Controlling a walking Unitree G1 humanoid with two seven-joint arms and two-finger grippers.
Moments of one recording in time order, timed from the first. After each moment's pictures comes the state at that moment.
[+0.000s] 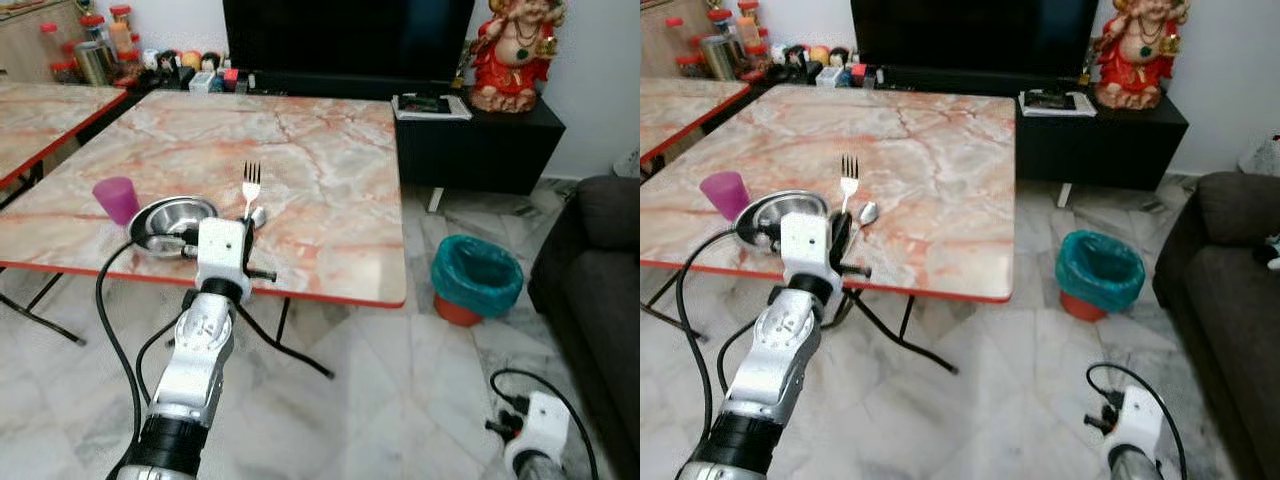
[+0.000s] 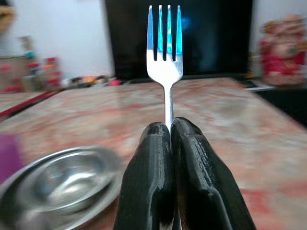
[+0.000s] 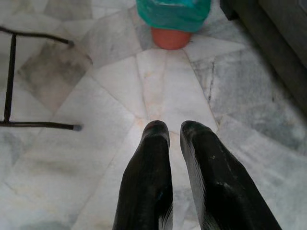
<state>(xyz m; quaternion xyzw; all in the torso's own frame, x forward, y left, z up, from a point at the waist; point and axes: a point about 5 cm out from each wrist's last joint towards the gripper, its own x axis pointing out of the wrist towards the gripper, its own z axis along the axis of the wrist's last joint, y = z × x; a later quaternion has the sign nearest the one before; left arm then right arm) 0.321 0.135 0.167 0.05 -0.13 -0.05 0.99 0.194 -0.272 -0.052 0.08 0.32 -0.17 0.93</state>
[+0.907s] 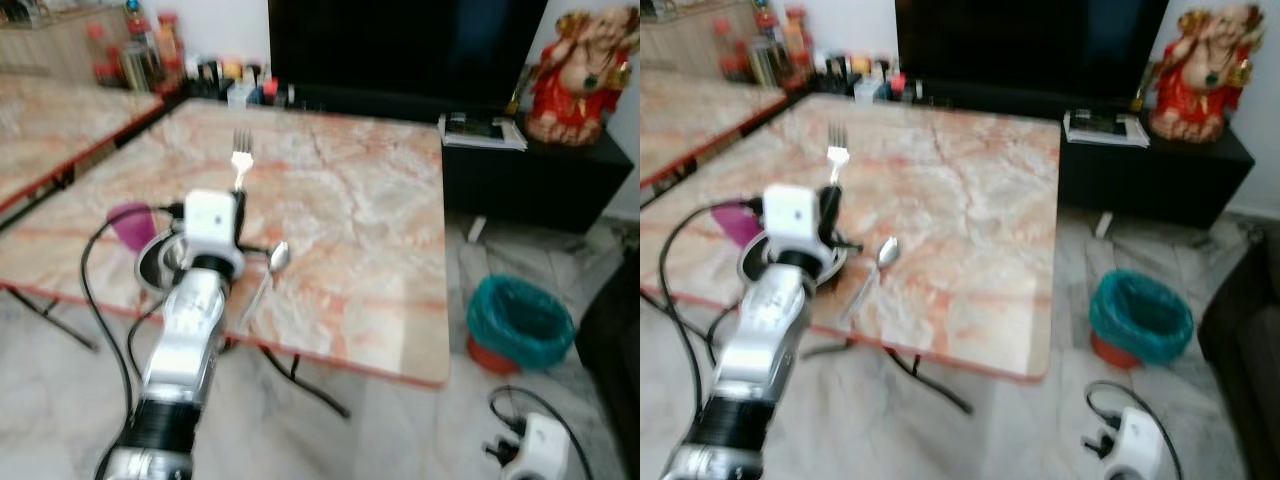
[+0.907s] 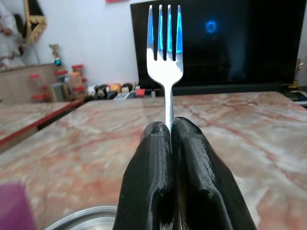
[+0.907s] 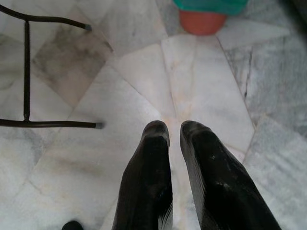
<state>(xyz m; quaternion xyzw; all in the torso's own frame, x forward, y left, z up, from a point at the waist) 0.326 0.151 0.189 0.05 -0.14 -0.02 0.99 0.174 -0.254 -0.070 0.10 0.37 -0.17 0.91</state>
